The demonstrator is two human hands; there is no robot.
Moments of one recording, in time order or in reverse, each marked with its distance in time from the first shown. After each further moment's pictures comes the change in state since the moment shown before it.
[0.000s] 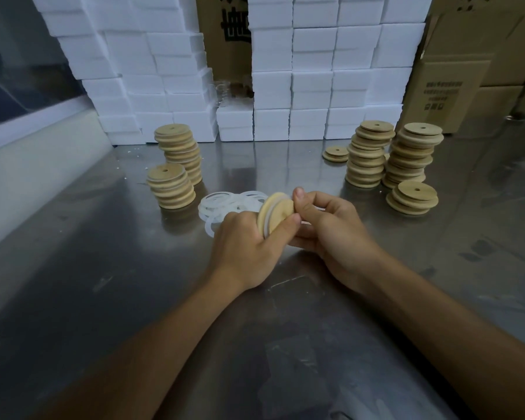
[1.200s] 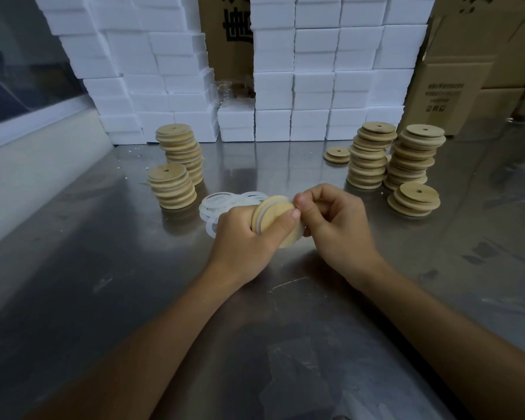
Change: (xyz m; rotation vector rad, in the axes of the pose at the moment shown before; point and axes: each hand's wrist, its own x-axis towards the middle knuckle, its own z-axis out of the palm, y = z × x) left_hand 0.004 -0.005 -0.001 -0.240 -0.017 -0.074; right_hand 0.004 0.009 -0.005 -0.405 0.101 -0.441
